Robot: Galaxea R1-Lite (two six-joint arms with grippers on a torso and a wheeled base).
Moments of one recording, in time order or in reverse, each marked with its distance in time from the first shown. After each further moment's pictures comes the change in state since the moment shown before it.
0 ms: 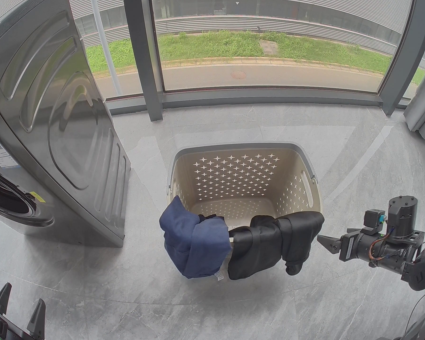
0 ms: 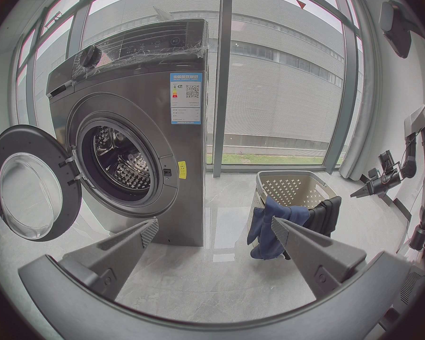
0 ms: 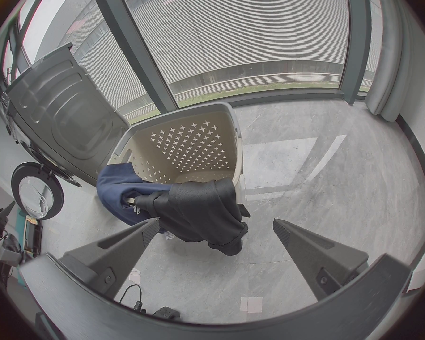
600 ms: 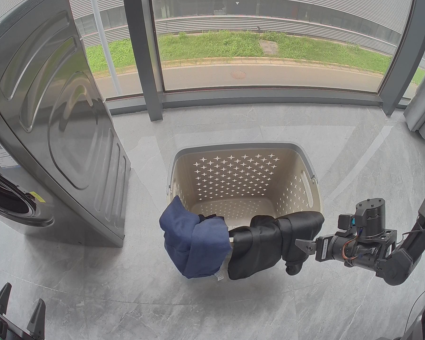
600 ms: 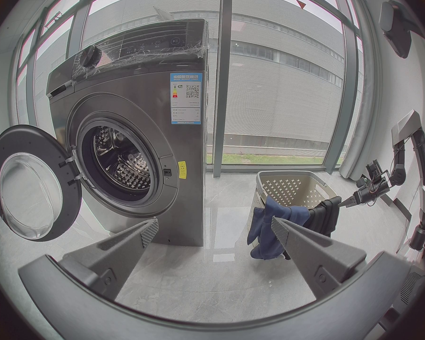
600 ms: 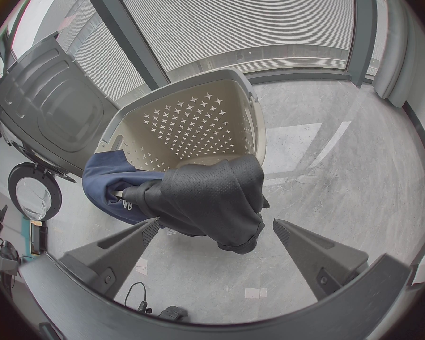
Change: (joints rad) left arm 0.000 0.000 0.000 0.000 0.000 0.000; right arm 0.060 0.229 -0.131 -0.009 -0.019 0.066
